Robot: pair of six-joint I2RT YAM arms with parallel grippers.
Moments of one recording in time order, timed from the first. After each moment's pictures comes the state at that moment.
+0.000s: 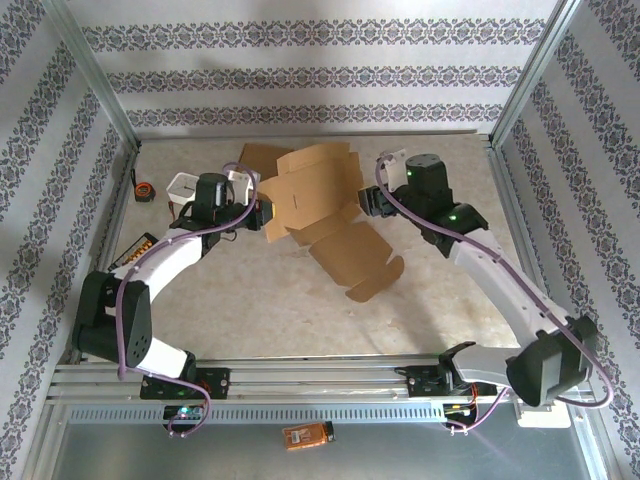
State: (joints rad) left arm -0.21 1.46 0.92 -0.04 0.52 -0.25; right arm 0.40 1.24 1.15 -0.42 -0.08 -0.01
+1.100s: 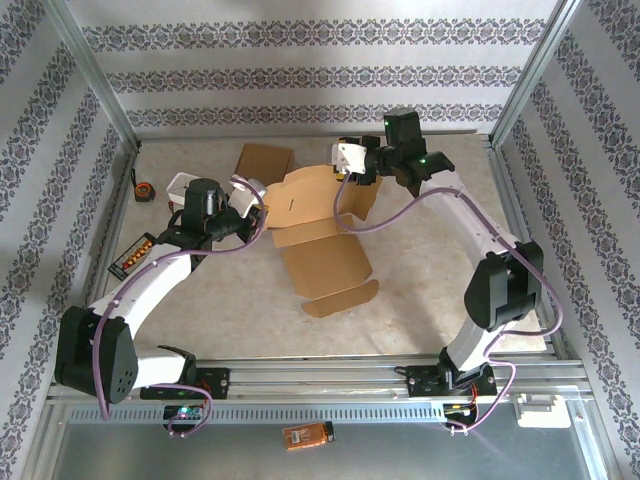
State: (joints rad) left arm -0.24 1.28 0.87 -0.10 0.44 0.27; right arm 0.34 1.72 1.59 -0.46 -0.59 -1.18
